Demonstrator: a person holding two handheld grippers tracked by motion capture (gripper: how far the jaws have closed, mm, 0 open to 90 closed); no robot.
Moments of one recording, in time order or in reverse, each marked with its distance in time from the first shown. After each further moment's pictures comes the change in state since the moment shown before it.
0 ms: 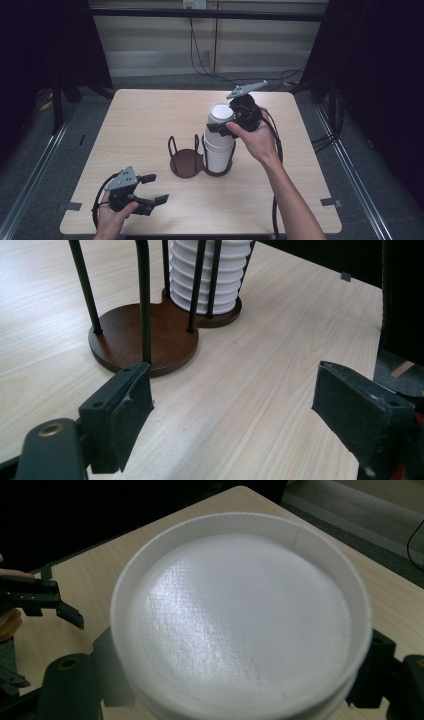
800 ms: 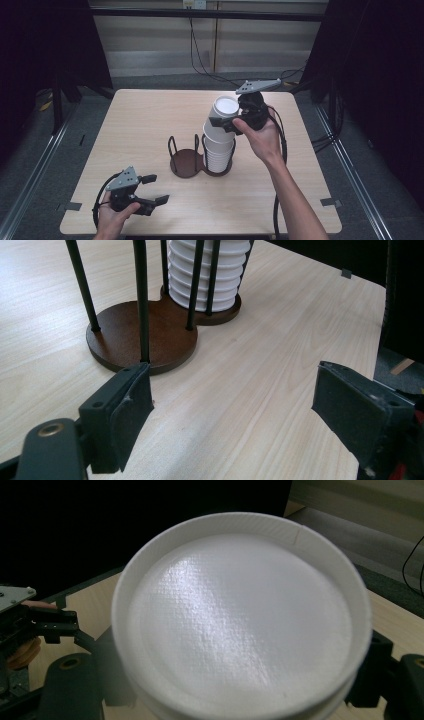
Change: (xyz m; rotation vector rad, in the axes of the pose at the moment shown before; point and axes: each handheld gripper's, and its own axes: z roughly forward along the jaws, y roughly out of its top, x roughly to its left) left arm 0.000 0.000 0.002 0.007 -0.004 -0.004; right arm 0.001 0.004 -0.022 -0.125 0.005 0.015
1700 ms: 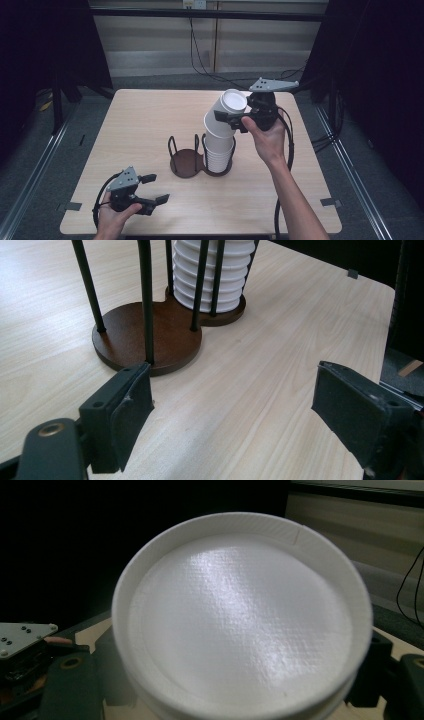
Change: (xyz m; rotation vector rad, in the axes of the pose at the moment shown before) left arm -0.001 0.001 0.000 -0.001 0.023 0.008; right arm 0.005 0.000 -0.024 -0.161 -0.005 0.028
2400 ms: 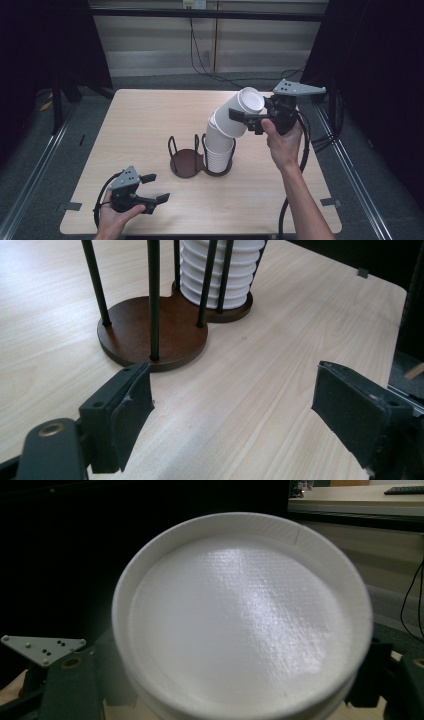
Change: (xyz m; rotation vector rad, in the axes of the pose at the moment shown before) left arm -0.001 0.000 0.003 0.025 0.030 -0.026; right arm -0.003 -0.004 -0.040 -0.112 0.018 0.027
